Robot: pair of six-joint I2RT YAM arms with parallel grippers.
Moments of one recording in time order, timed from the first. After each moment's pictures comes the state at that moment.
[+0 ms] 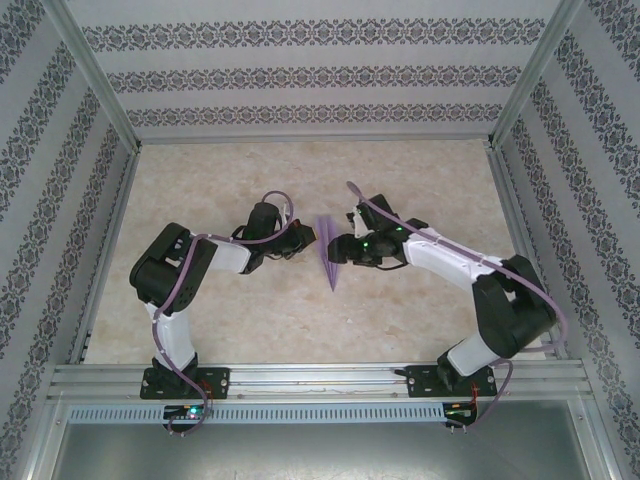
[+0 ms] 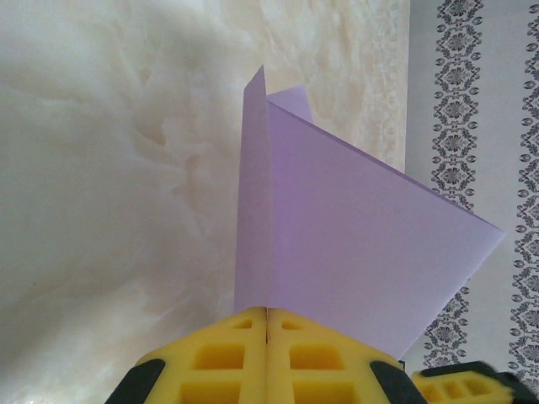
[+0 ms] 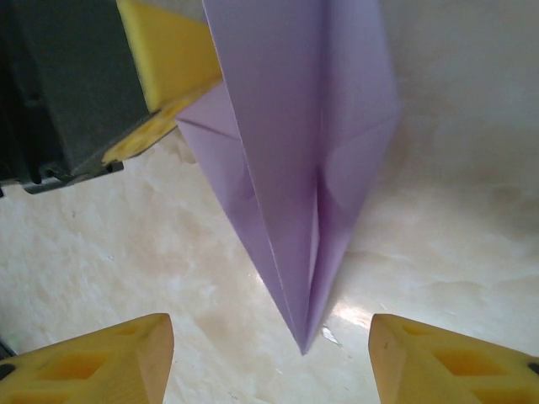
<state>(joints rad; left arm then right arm) -0.44 1.90 0.84 0.53 0.52 -1.04 0.54 1.57 0.97 -0.44 -0.37 0.55</state>
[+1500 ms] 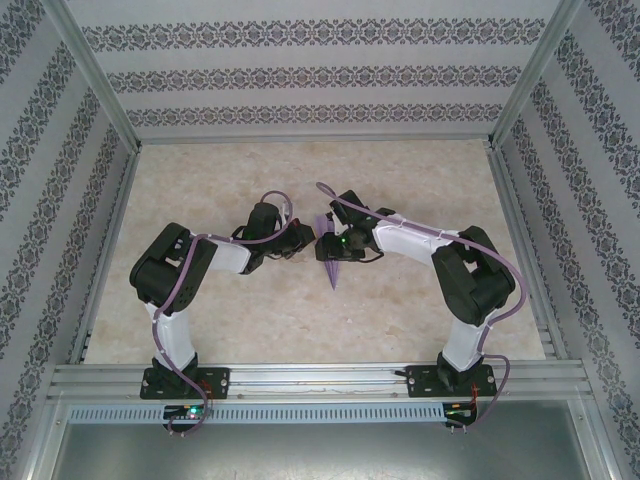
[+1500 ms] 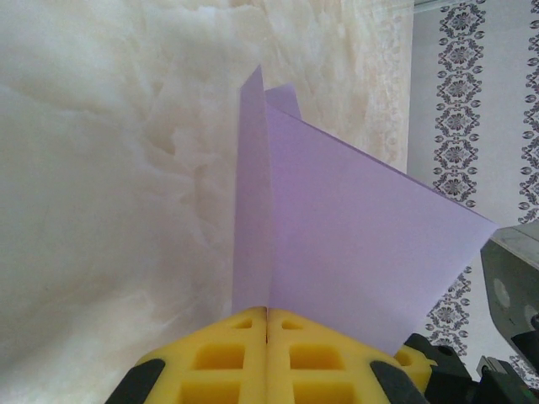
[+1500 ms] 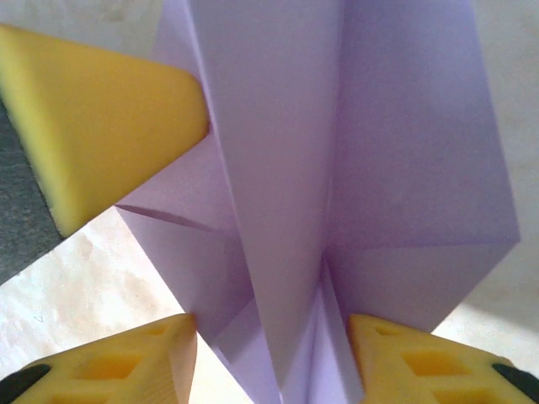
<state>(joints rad) -0.44 1.90 0.84 0.53 0.50 -1.06 0.60 1.81 1.15 -0.48 -0.27 0.52</state>
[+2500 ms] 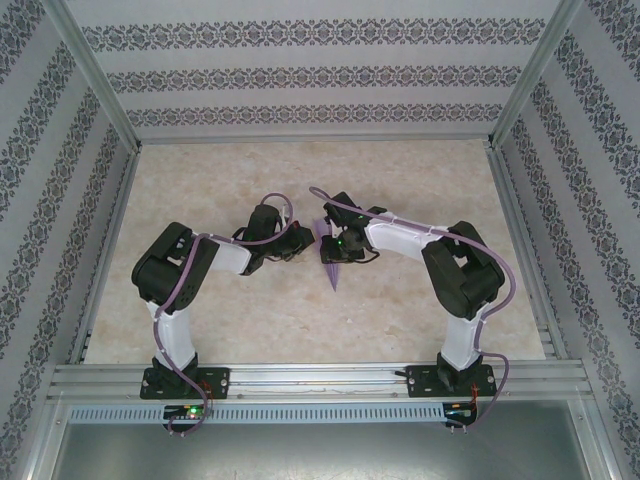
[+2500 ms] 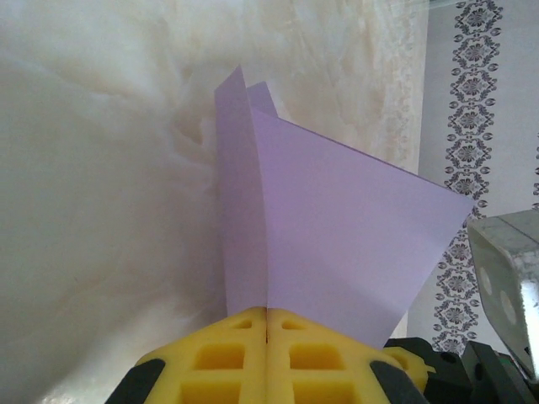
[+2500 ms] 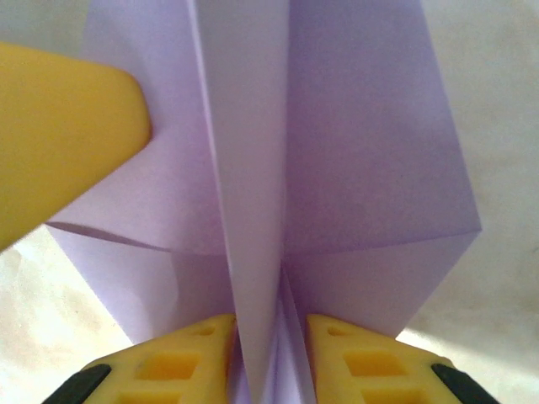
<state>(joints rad) -0.44 1.92 0.83 0.53 0.50 -1.06 0.62 1.88 1.21 -0.55 -0.20 0.50</state>
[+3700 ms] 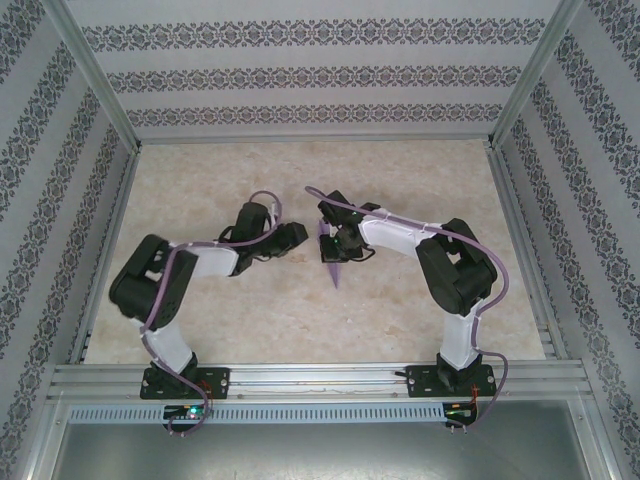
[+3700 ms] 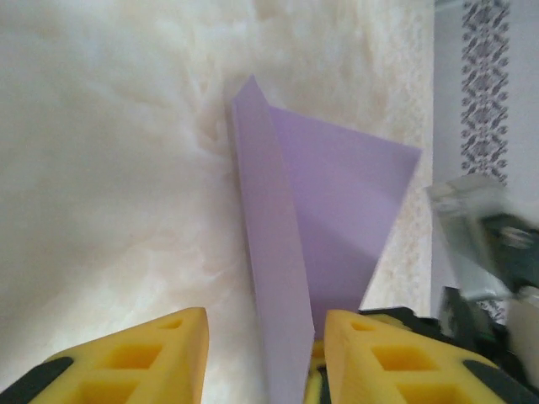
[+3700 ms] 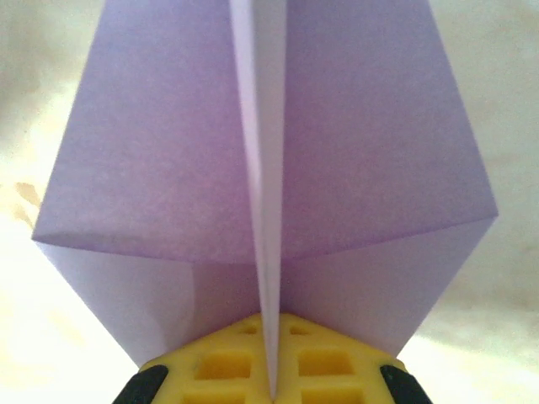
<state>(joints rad) -0.39 1.72 0.77 0.36 0.47 -0.92 0.63 1.92 1.29 -0.64 -0.14 0.53</state>
